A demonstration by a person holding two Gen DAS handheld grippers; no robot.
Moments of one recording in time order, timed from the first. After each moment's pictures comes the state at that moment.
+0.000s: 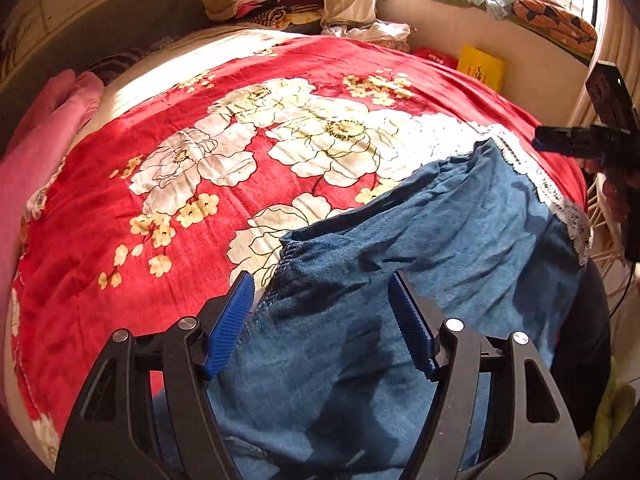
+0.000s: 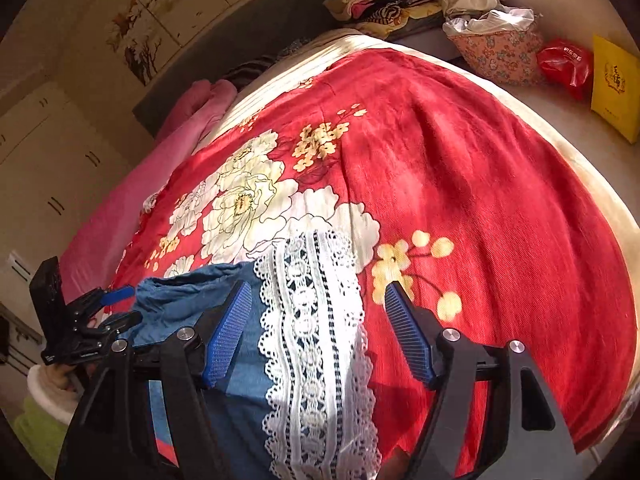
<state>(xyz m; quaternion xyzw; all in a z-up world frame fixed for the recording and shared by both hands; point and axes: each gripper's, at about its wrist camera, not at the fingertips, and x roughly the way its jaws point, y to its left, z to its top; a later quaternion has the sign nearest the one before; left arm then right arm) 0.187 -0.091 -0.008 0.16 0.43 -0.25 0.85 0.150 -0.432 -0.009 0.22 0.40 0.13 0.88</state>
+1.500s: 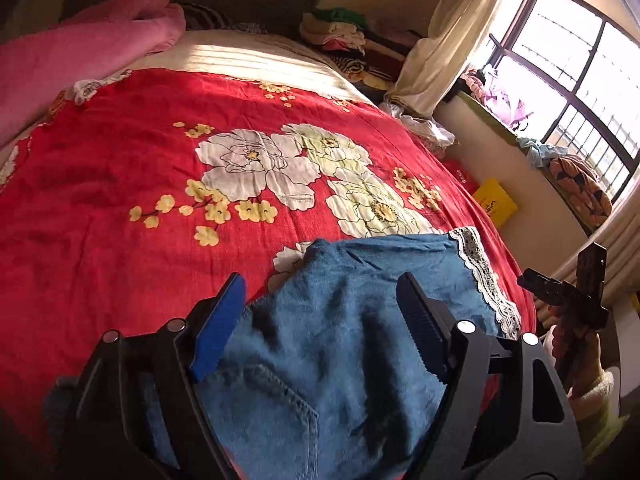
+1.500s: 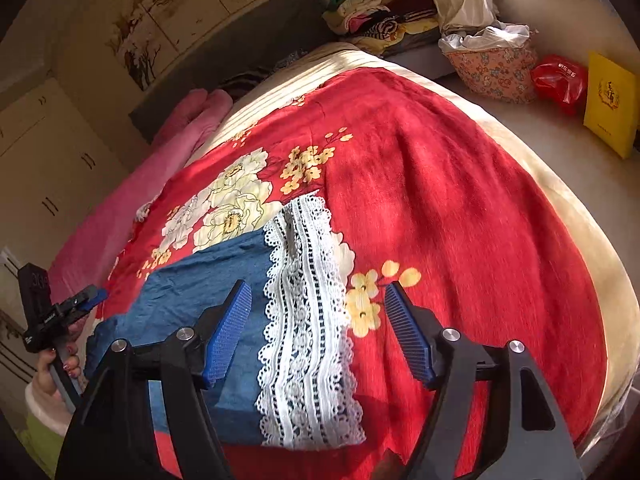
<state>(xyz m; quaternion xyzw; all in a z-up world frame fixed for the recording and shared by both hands) 0.165 -0.005 0.031 -0.12 0.39 -0.19 0.89 0.129 -0.450 0.005 0.21 0.38 0.11 0.89</state>
